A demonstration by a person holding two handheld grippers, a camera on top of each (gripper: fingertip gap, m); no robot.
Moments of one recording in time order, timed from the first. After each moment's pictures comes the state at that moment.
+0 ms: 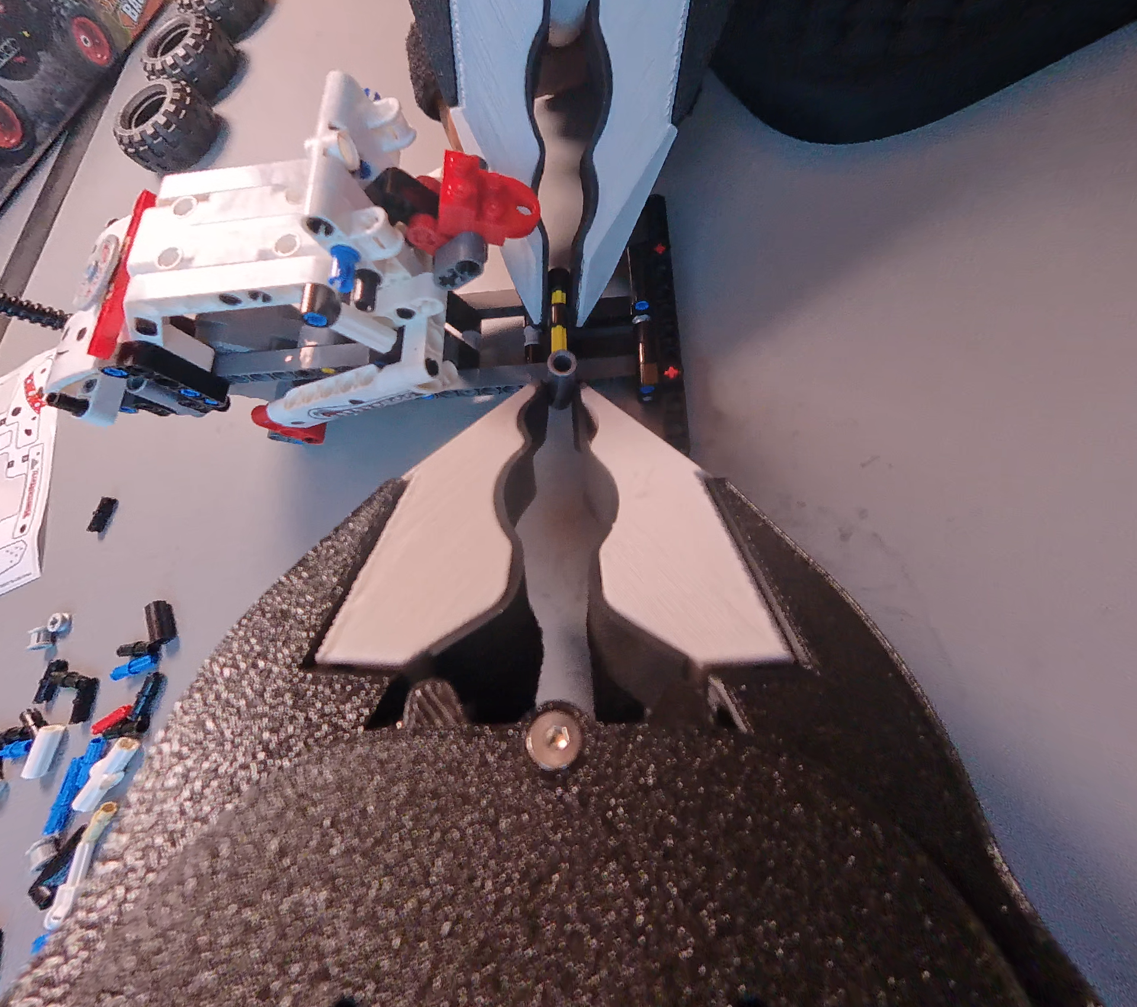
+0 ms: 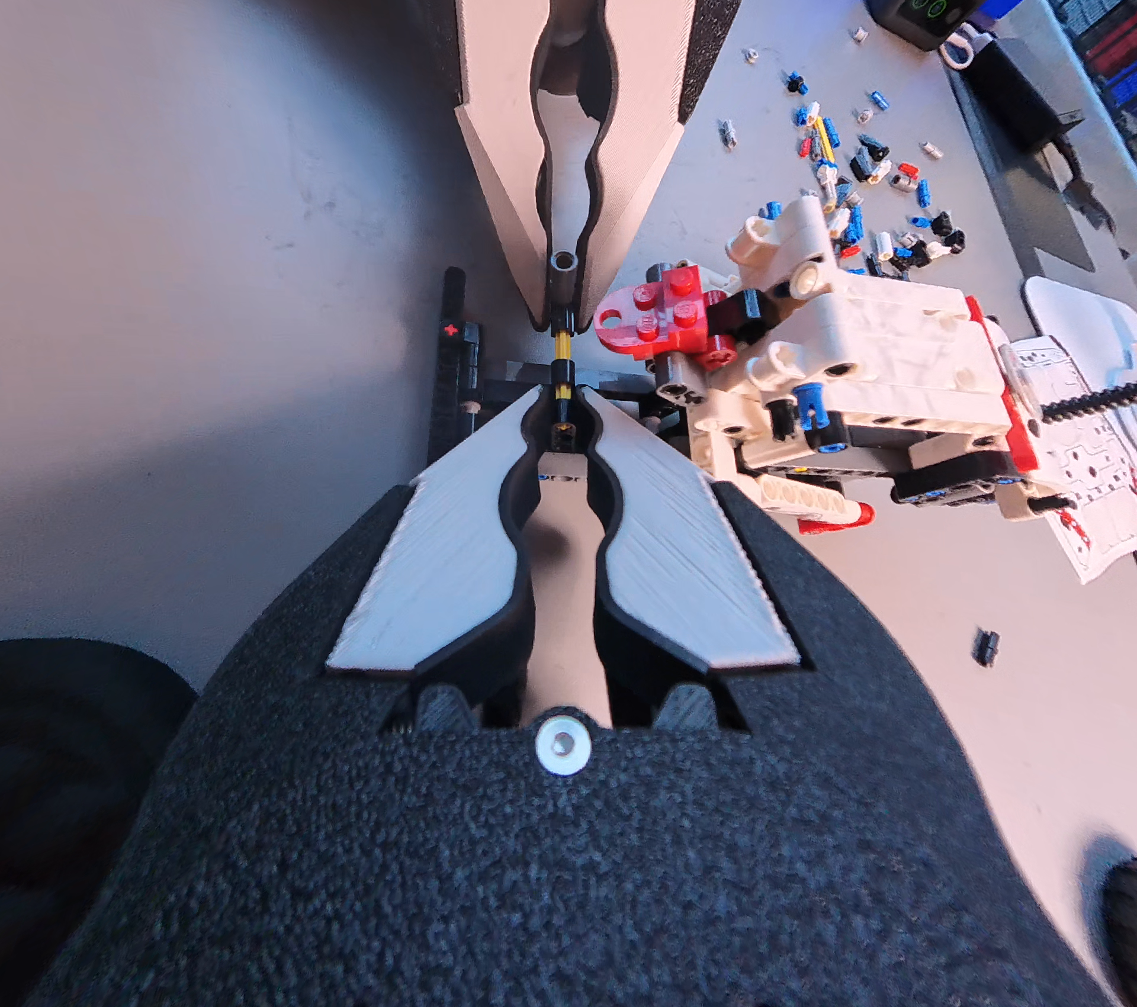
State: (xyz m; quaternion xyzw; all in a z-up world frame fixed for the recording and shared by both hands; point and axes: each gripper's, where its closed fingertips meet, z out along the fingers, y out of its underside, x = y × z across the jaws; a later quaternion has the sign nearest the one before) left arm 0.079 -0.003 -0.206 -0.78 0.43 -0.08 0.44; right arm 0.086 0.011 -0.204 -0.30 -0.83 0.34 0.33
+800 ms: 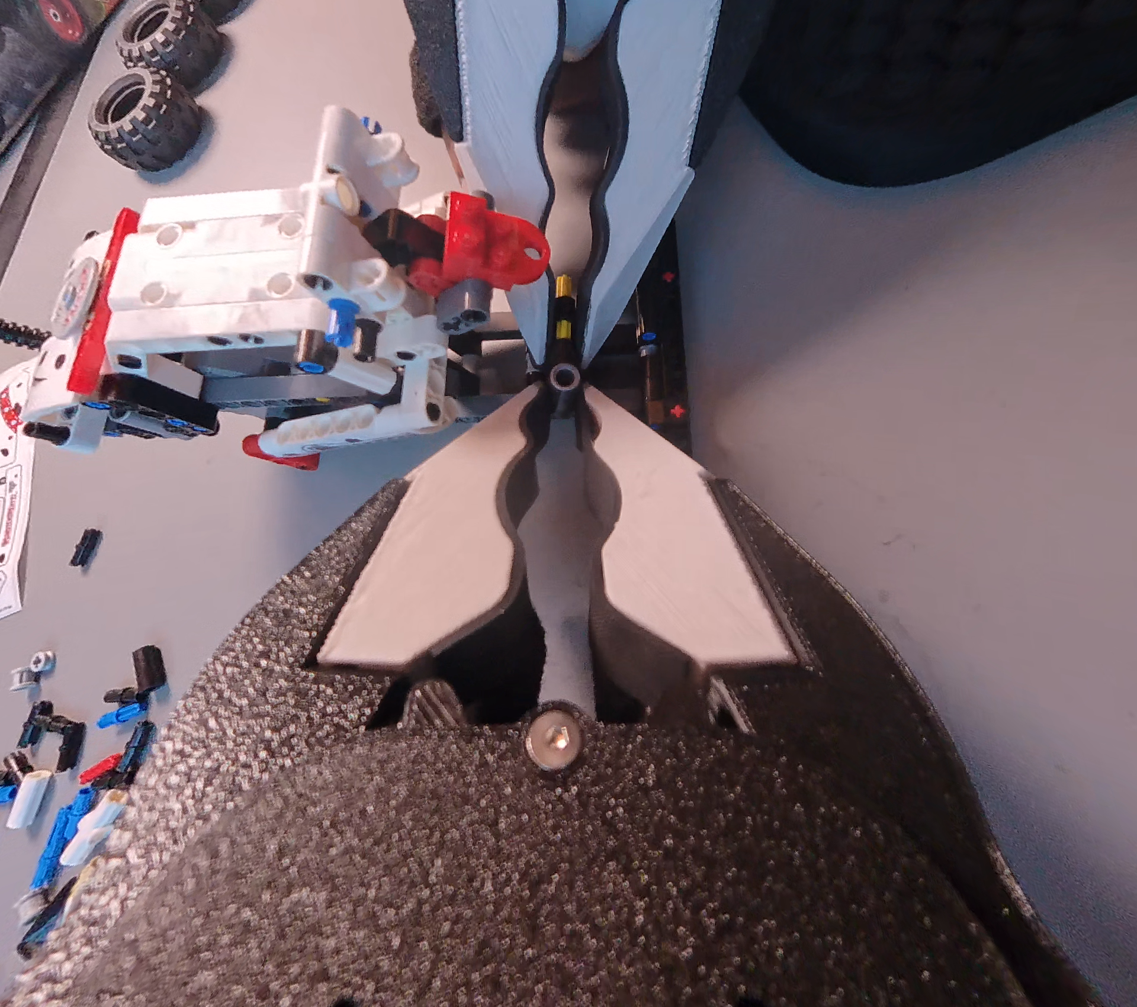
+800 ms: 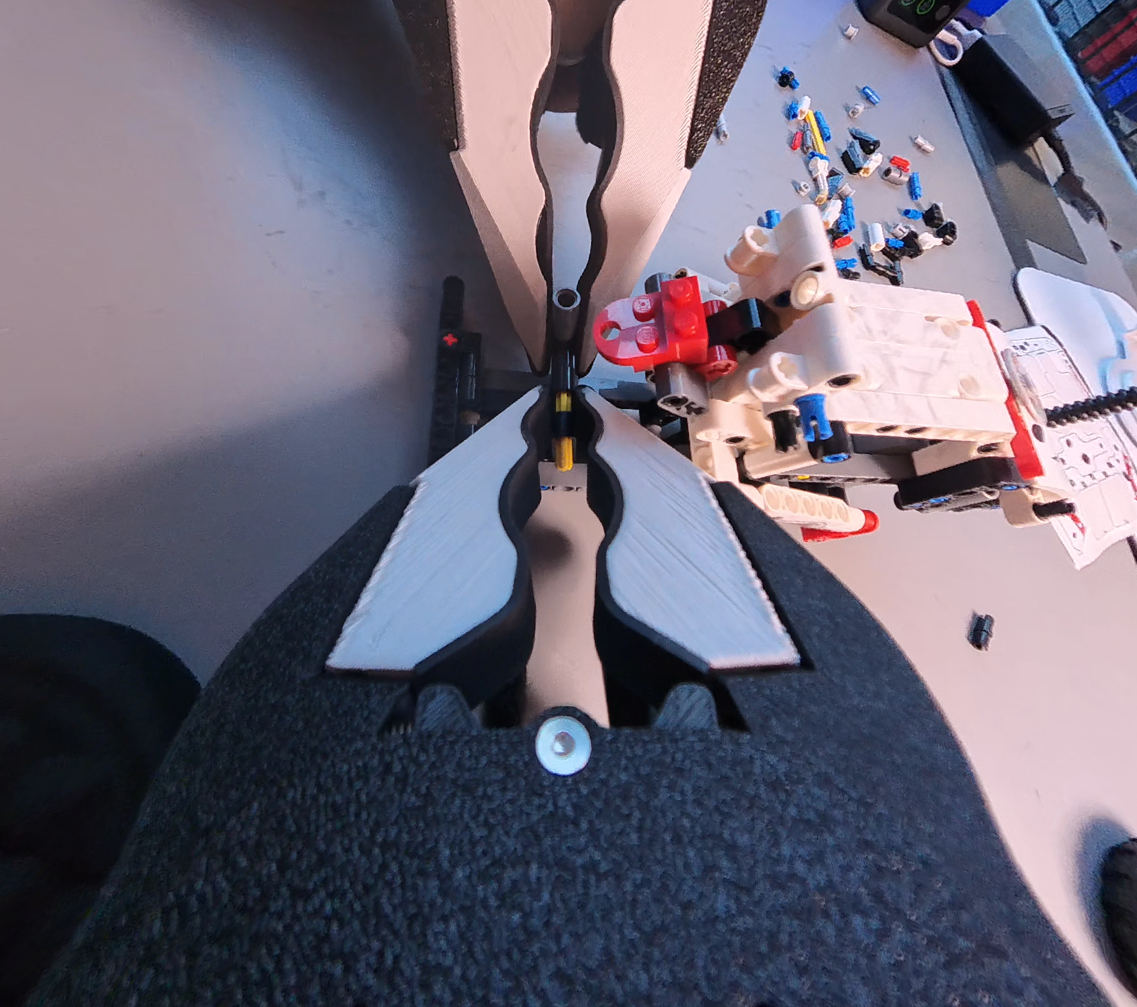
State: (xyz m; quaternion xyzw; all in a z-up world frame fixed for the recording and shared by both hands) left arm 0.093 0.014 -0.206 -0.80 0.42 -0.07 0.43; right arm 0.089 0.017 -0.204 -0.30 -0.83 0.34 0.34
